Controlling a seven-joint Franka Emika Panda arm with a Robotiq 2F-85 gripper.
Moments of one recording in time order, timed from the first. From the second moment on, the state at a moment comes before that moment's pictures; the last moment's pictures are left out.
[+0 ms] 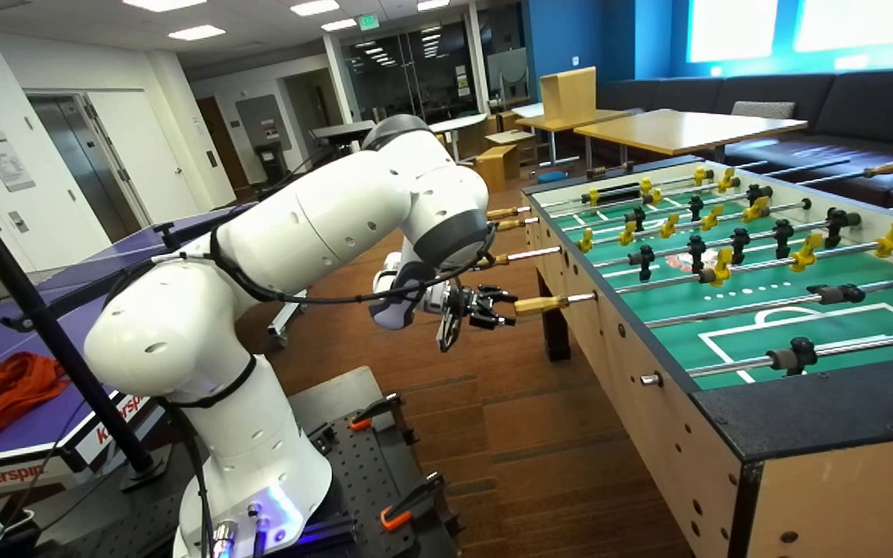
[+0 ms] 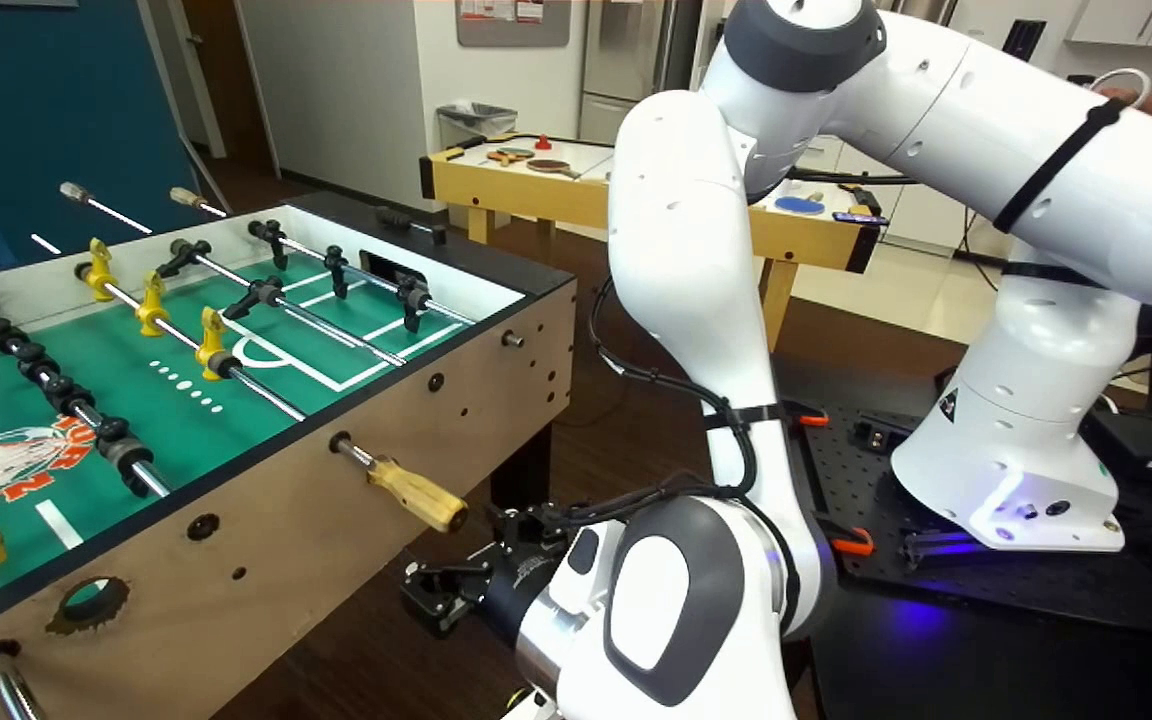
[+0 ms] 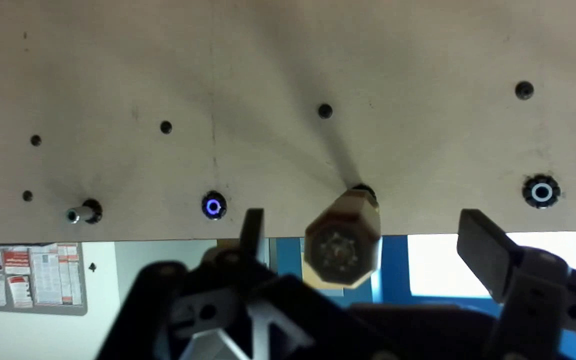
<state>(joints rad) -0.26 1.26 0.97 -2.13 -2.35 1.19 2.60</state>
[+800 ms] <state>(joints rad) -0.40 0.78 1.14 -2.32 -1.90 1.67 2.52</state>
